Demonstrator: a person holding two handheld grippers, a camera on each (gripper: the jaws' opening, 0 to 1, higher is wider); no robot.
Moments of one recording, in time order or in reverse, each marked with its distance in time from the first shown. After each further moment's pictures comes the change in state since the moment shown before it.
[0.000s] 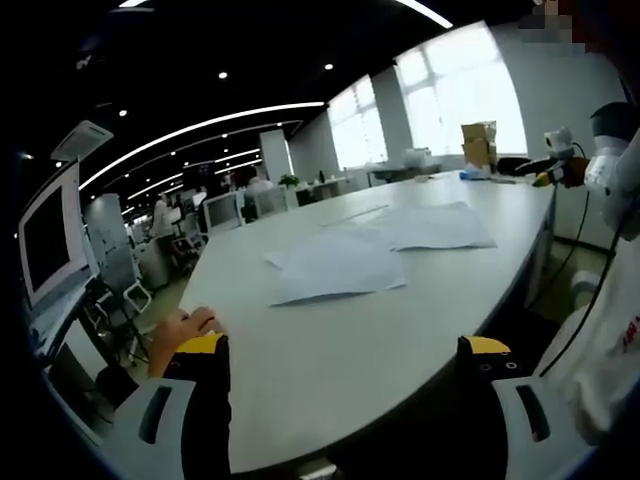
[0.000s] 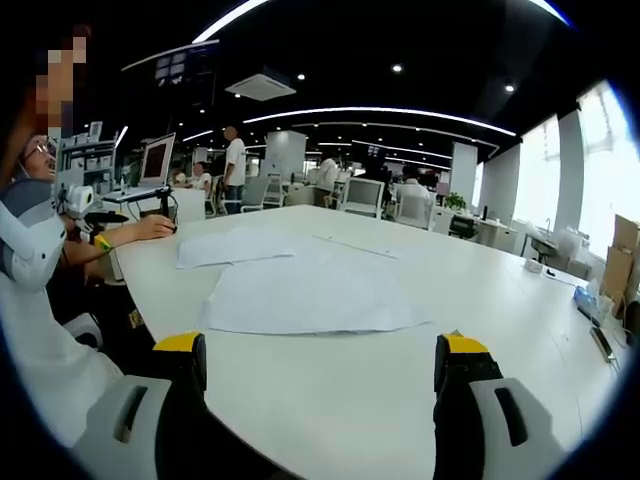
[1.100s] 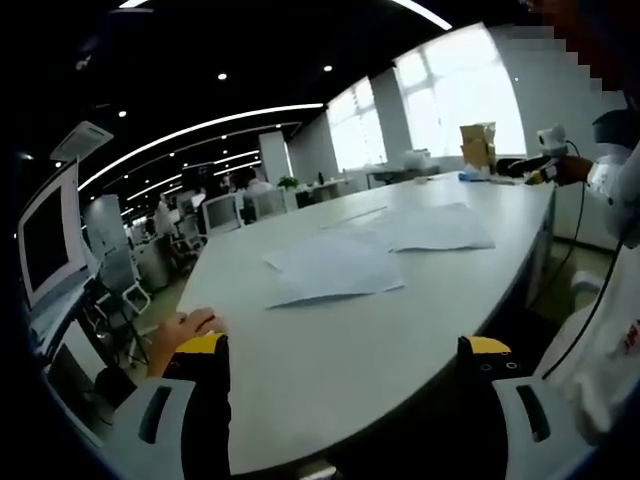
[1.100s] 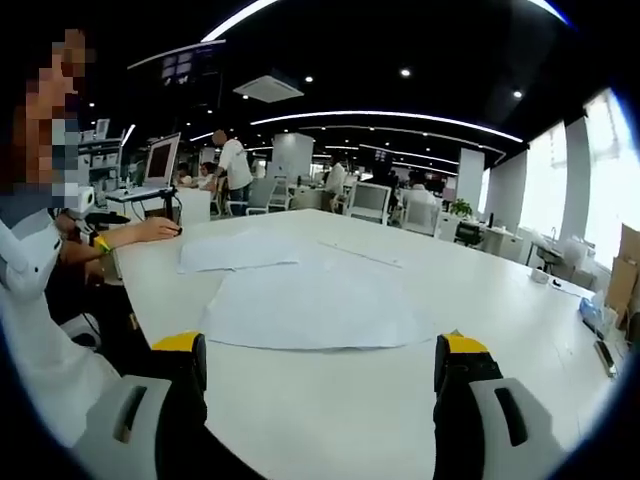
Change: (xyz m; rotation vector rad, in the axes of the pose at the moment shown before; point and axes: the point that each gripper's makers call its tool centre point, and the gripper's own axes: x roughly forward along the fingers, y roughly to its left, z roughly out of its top) left arm 0.004 -0.003 0.000 0.003 -0.006 -0.004; right arm 0.019 0.002 0.015 -0.027 -0.015 0.027
